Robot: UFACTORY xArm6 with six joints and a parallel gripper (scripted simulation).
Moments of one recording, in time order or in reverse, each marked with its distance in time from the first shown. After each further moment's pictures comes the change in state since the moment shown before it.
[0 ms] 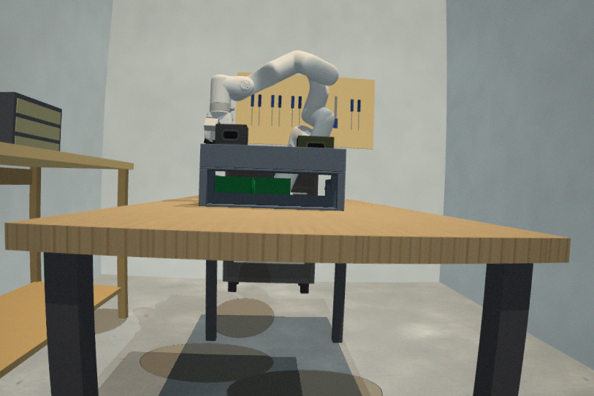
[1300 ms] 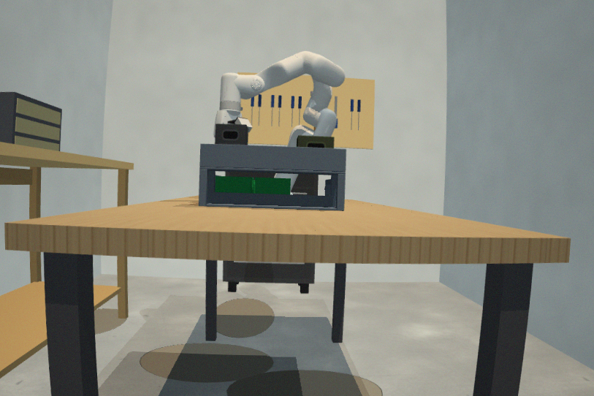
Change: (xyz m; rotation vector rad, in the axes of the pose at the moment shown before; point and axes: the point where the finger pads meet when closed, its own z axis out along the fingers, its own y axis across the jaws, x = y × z) arm 0.005 -0.036 -0.005 -0.001 -0.023 -0.732
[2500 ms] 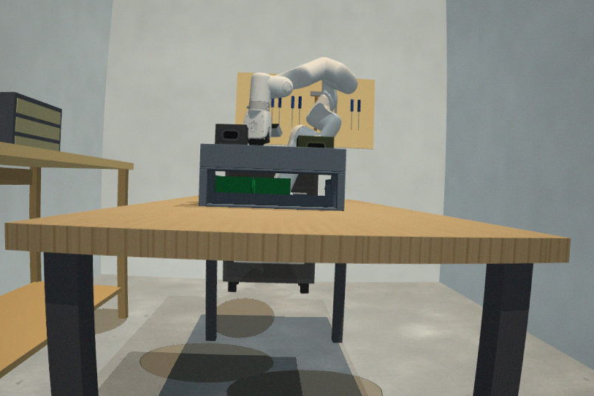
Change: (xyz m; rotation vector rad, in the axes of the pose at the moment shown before) arm 0.062 -0.076 -0.005 0.033 -0.045 -1.866
